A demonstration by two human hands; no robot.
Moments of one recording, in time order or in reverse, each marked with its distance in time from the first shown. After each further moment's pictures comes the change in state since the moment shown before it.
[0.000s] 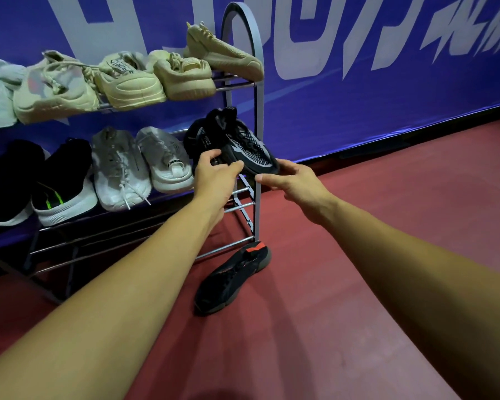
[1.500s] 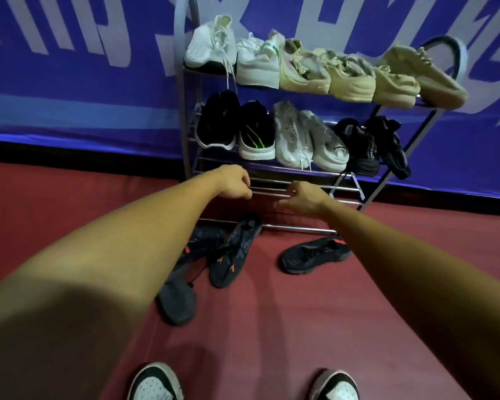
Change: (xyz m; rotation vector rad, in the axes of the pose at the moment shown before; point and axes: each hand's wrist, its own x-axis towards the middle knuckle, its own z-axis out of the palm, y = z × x) left_hand -0.071 -0.004 -0.308 1.074 -0.286 -0.117; right_hand -0.050 -0.029 0.261 -1.124 -0.434 -0.036
